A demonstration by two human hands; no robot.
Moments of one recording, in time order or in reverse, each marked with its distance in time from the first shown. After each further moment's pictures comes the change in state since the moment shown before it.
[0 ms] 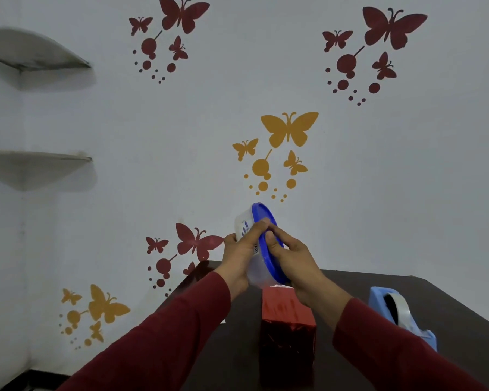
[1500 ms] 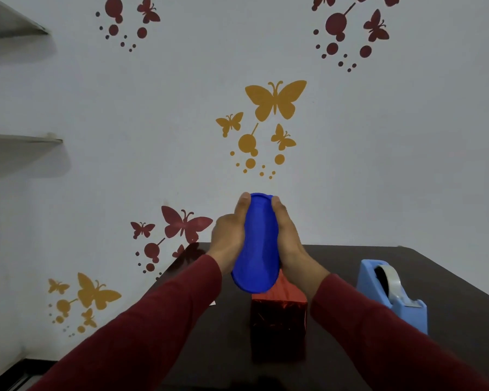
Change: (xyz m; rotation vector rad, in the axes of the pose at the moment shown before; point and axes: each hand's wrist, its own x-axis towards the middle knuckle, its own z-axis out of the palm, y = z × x) left_hand 0.022 -0.009 0.001 0.419 0.036 0.152; right_hand 0.039 0.036 -0.004 0.102 0.089 0.147
